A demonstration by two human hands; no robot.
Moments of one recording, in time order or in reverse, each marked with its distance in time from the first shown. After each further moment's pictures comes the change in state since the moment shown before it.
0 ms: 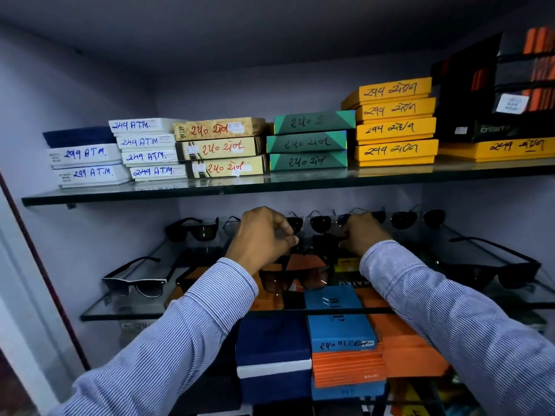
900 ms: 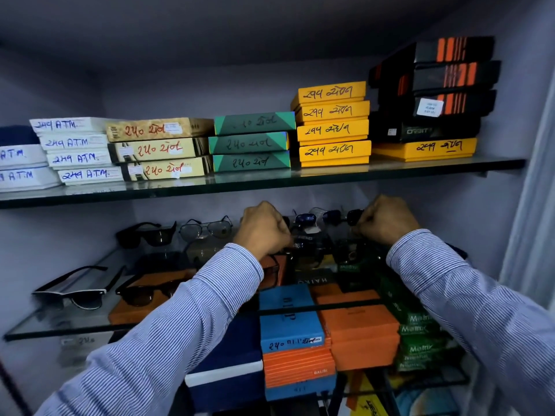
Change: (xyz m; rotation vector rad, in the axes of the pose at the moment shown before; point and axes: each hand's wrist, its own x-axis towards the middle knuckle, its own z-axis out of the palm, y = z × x) left_hand 0.029 0.067 0.056 -0.039 -0.110 -0.121; right_hand -0.037 0.095 -0.069 0.200 0.191 0.089
